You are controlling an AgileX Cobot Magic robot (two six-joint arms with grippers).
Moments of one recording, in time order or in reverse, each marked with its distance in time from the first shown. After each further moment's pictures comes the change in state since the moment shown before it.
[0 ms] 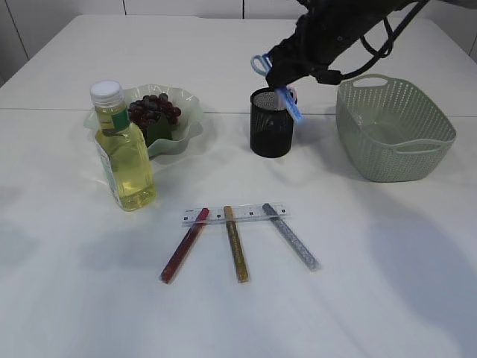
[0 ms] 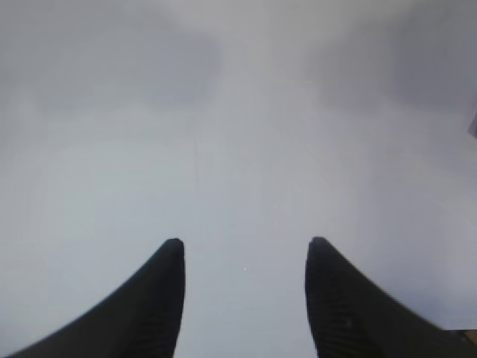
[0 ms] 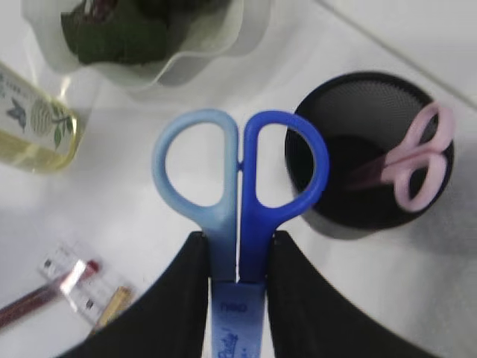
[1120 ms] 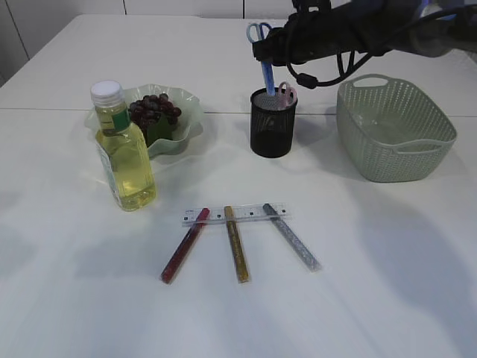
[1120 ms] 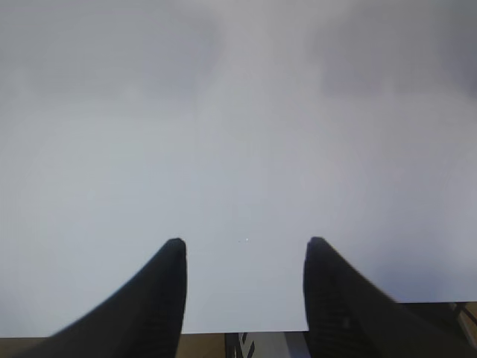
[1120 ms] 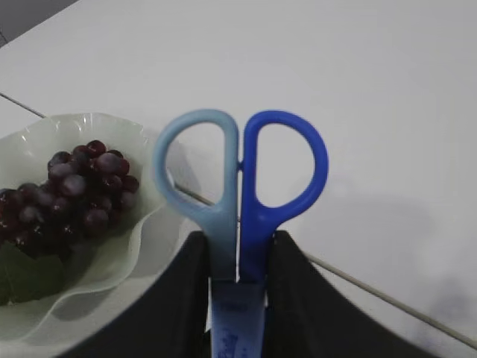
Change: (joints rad) left arm 0.000 0.000 0.000 0.000 0.060 0.000; right arm 0.000 0.141 0.000 0.394 -0.549 -0.295
